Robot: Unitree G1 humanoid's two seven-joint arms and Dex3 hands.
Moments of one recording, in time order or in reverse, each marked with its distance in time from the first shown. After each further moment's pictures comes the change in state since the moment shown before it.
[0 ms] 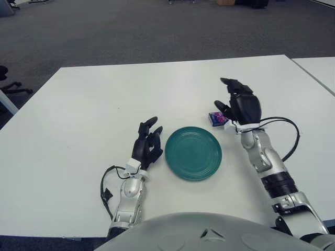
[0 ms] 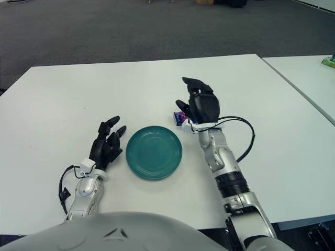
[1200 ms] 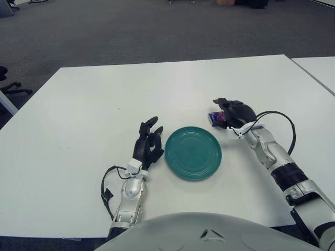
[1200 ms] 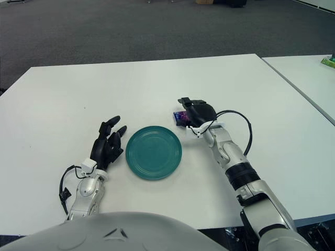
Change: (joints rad) left arm 0.000 0.000 -0.016 0.001 0.007 -0.002 0.022; right arm -0.079 -0.198 0.155 0.169 0.003 -0.010 0.304
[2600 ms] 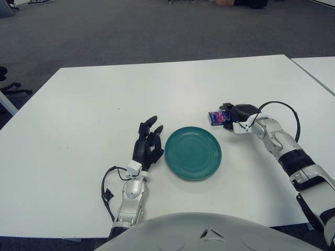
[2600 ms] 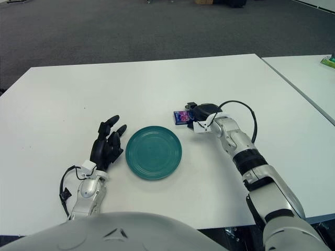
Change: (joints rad) left arm -0.010 -0.001 -0.012 0.051 -0.038 -0.090 0.012; right arm -0.163 -0.061 0.081 0.189 0.033 -0.039 0.236
